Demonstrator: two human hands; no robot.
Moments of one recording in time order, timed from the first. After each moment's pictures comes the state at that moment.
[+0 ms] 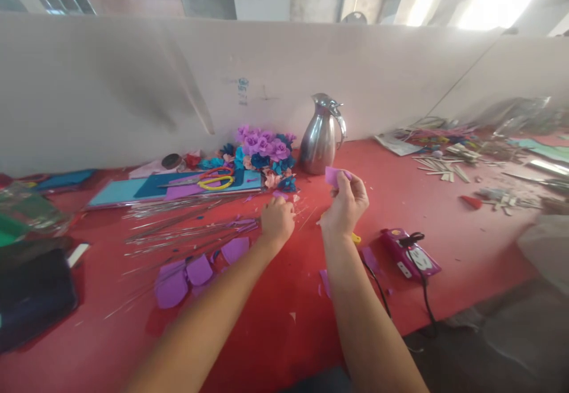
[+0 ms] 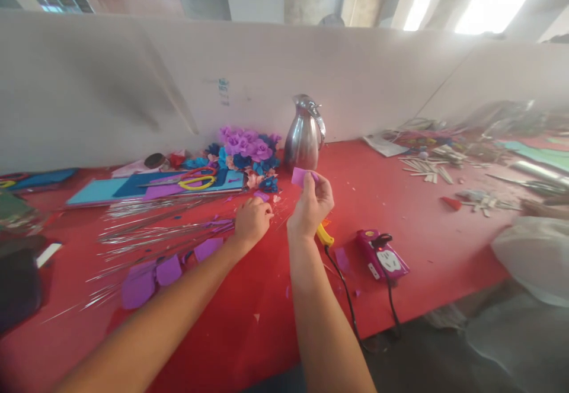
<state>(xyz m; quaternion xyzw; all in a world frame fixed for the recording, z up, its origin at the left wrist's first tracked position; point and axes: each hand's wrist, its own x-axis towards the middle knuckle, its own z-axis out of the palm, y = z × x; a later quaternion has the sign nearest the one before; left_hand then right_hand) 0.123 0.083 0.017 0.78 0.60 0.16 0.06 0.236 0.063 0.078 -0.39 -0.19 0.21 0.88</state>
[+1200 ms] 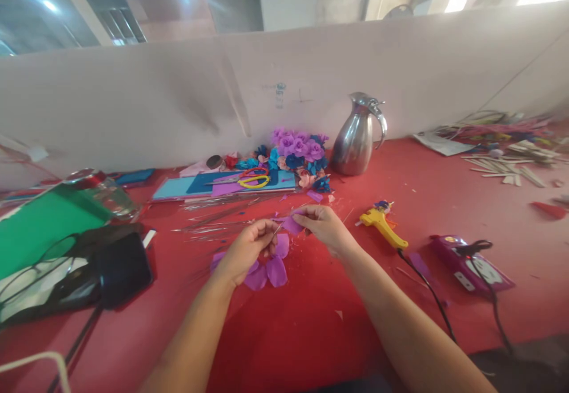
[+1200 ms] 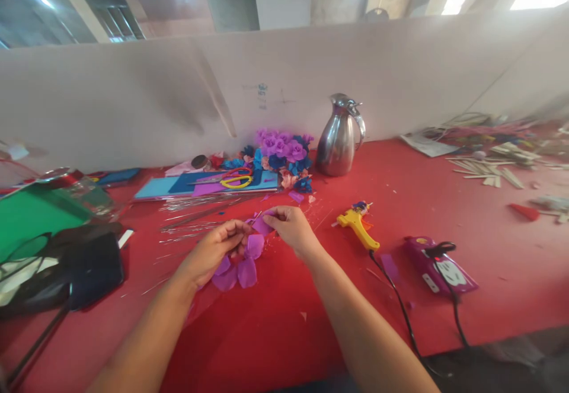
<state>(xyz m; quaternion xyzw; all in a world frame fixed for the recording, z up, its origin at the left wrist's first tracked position) -0.017 -0.001 0.057 0.52 0.50 0.38 0.57 0.164 0.034 0.051 -0.41 -0.52 0.59 0.47</state>
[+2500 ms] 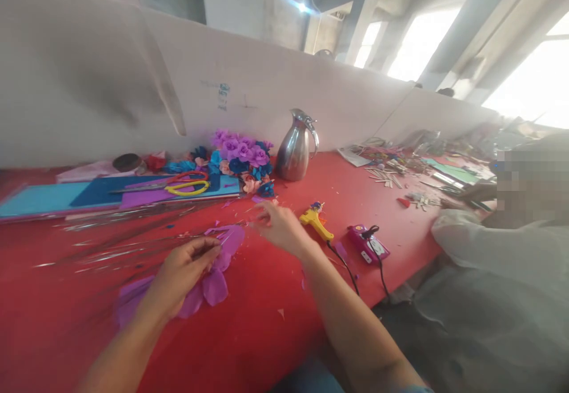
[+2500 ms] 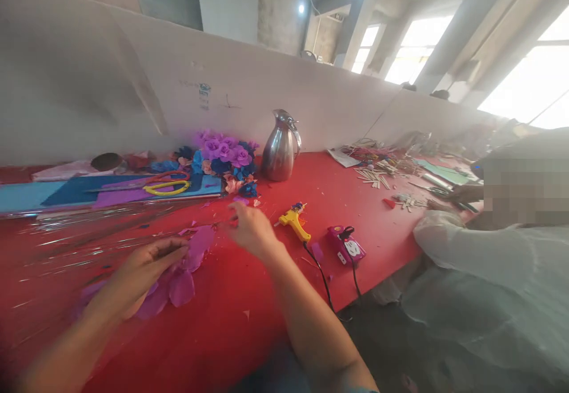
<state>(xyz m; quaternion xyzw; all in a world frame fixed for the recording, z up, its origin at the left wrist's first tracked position) -0.012 0.004 0.047 0.51 0.56 0.39 0.52 0.196 0.030 0.069 -0.59 -0.71 0.24 0.30</state>
